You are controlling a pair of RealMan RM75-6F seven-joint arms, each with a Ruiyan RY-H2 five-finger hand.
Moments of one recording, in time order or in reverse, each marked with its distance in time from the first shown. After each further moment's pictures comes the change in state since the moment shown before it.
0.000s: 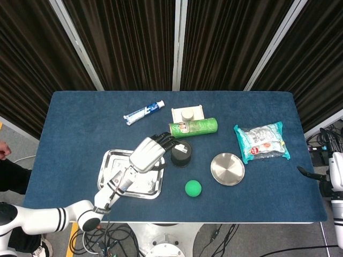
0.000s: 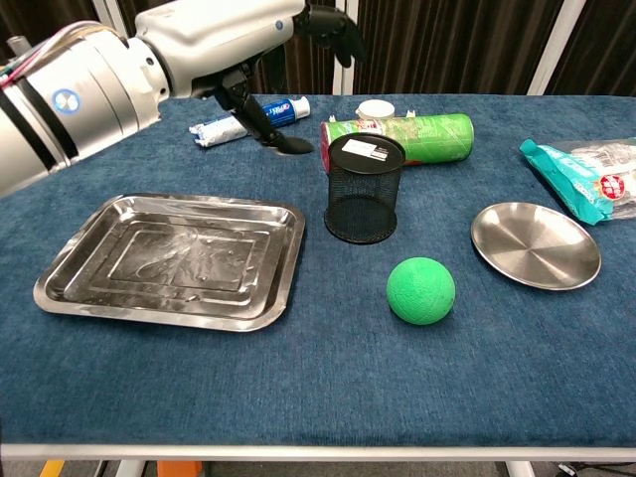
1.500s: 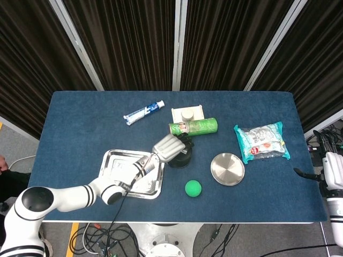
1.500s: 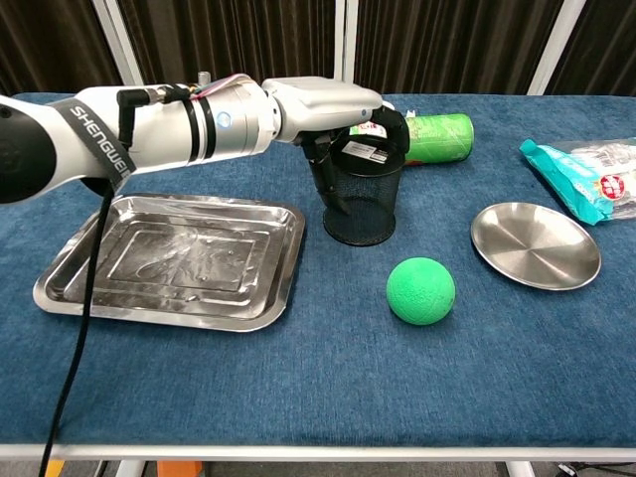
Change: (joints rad) left arm -0.292 -0.144 -0.003 0.399 -0.122 -0.381 -0.181; right arm 0.023 -0.027 -0.013 0.050 0.021 -0.066 0.011
